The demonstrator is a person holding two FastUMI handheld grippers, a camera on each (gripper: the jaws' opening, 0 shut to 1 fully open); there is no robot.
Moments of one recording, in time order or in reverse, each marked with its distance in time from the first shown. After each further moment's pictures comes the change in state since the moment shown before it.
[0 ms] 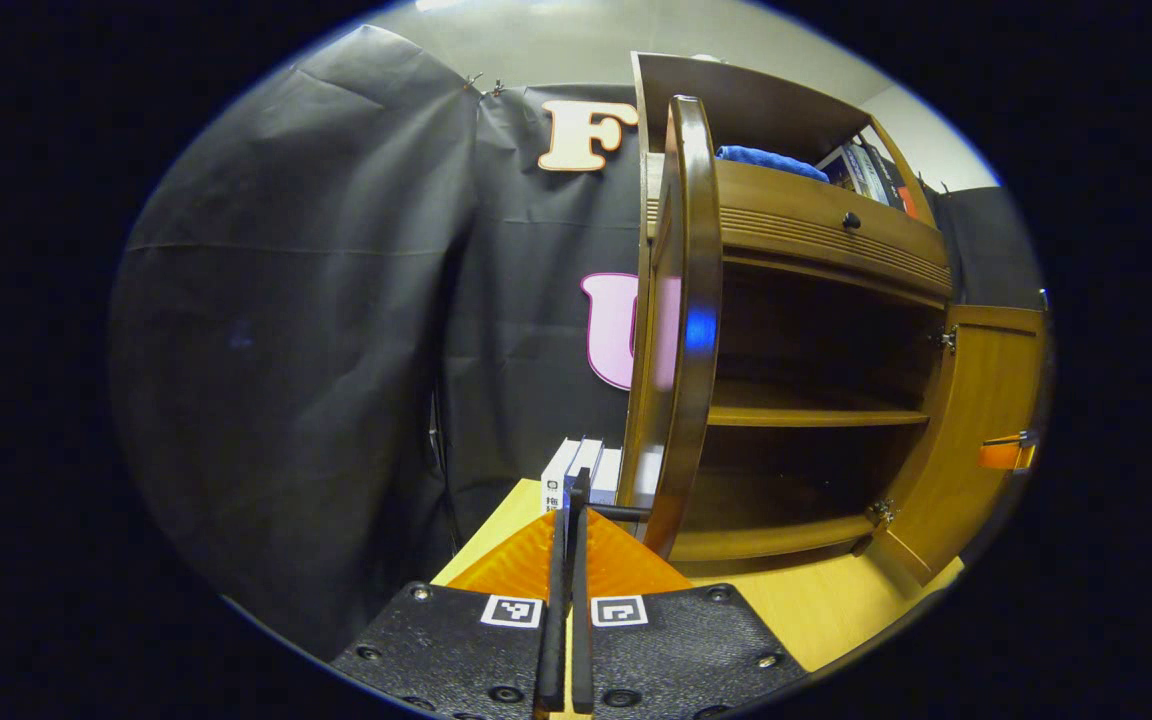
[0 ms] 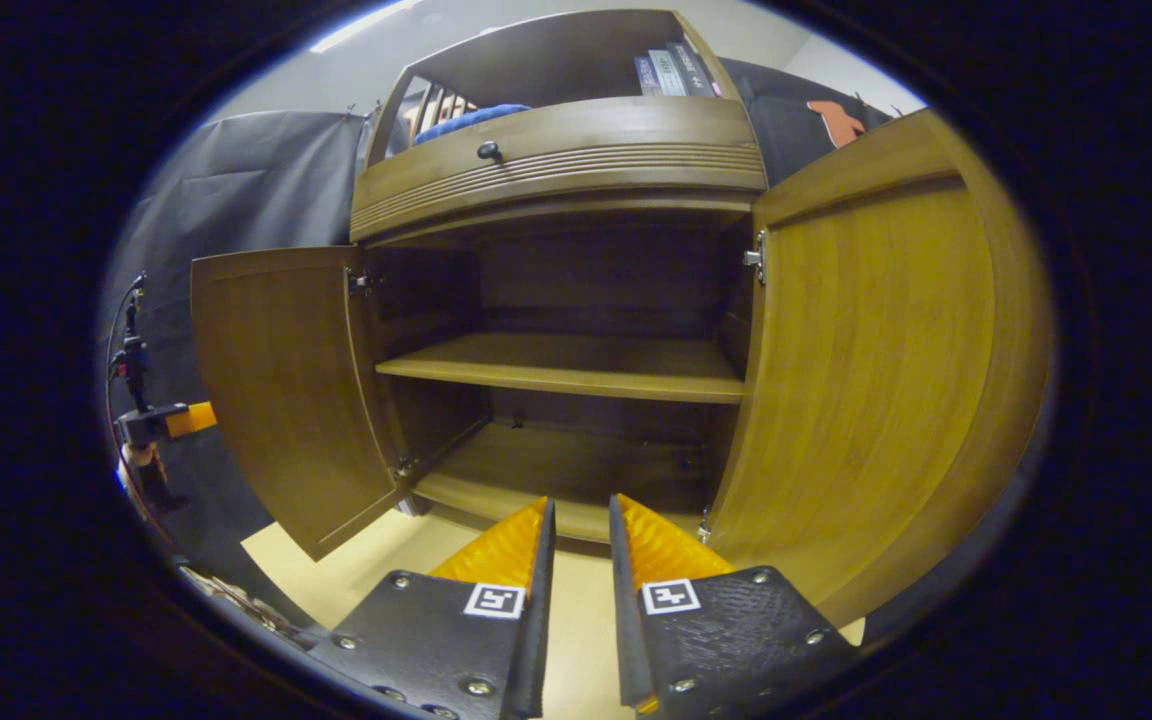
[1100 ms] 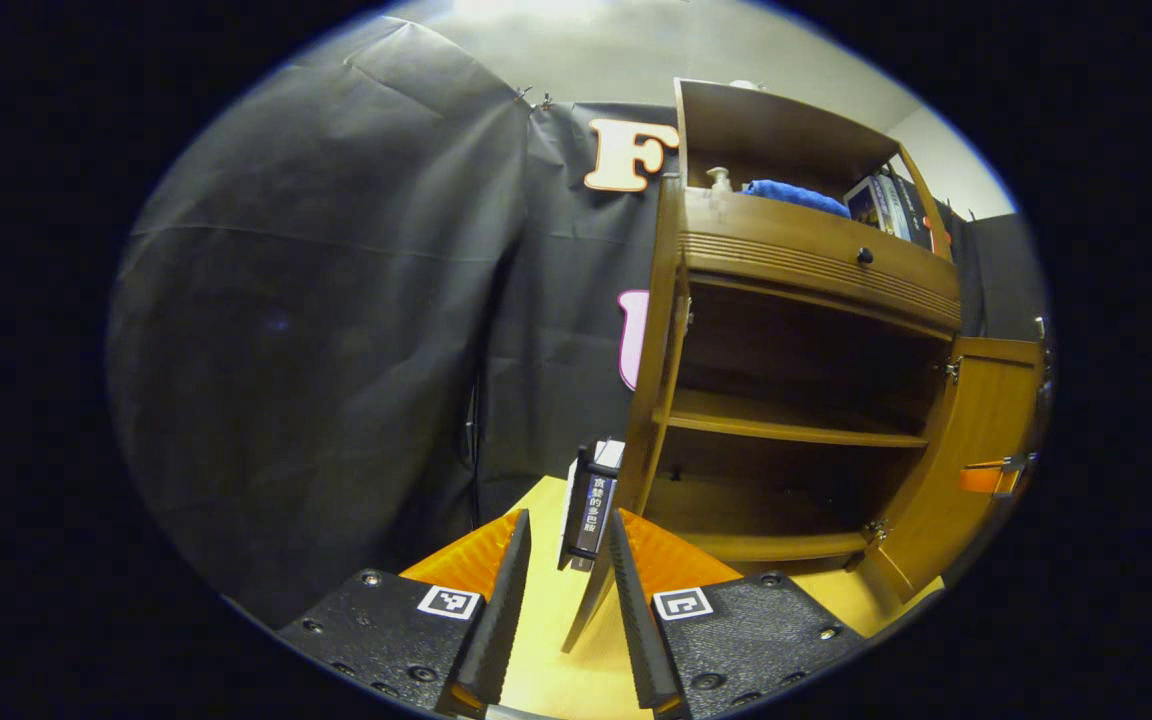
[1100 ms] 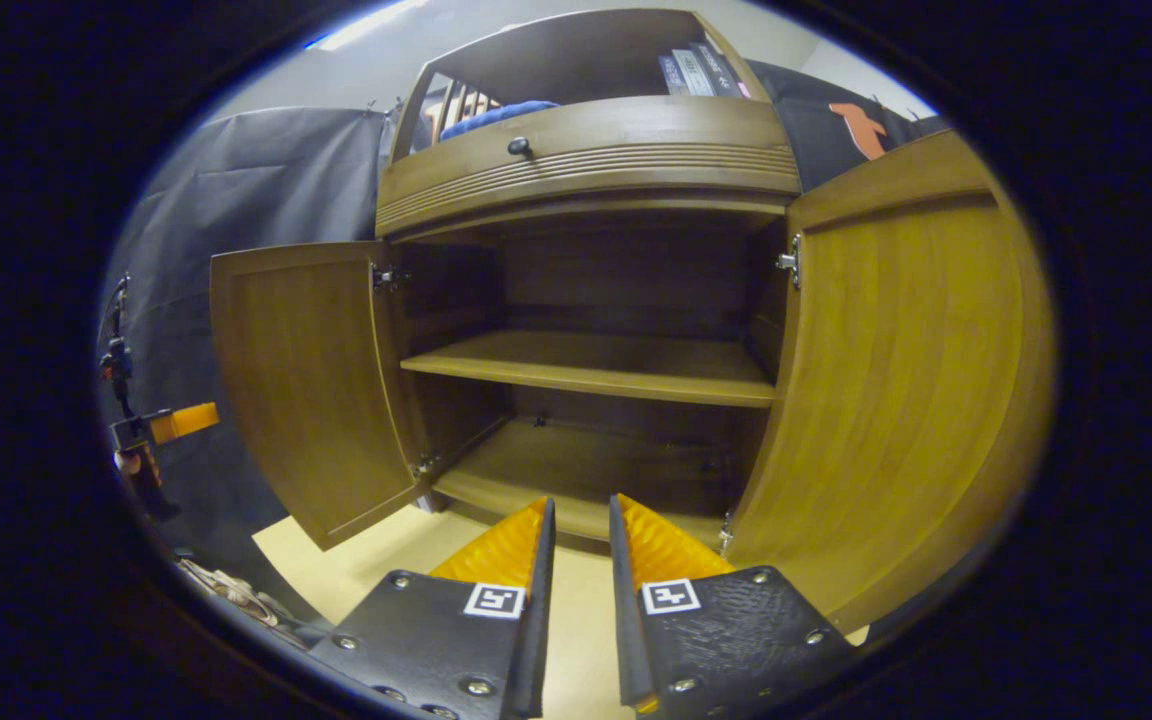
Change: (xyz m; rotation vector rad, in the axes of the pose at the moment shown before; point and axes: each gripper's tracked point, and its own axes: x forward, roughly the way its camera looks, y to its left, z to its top) left arm -0.067 0.006 0.015 -0.072 -0.054 0.091; right arm 0.002 0.022 0.003 -0.016 -0.001 0.070
